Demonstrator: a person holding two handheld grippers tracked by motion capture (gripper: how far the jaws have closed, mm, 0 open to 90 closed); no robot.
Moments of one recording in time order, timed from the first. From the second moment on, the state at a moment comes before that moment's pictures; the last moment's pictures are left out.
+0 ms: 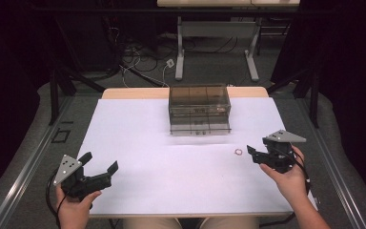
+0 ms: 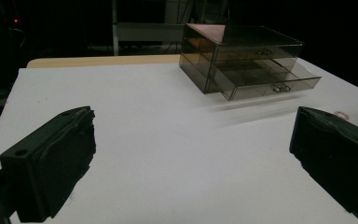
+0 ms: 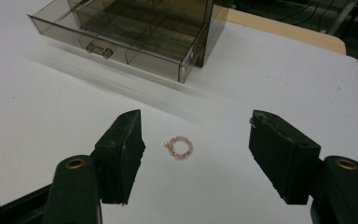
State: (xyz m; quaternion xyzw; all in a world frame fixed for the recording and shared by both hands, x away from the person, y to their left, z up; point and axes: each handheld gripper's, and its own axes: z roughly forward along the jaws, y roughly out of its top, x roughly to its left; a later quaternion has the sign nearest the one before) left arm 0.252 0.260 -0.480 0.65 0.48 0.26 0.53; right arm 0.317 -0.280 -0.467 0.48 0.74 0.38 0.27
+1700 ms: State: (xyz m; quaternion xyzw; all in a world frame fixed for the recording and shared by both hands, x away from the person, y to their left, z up) left arm 0.250 0.265 -0.484 0.65 0.49 0.27 0.52; right arm 0.385 -0.253 -0.481 0.52 0.79 0.26 0.21
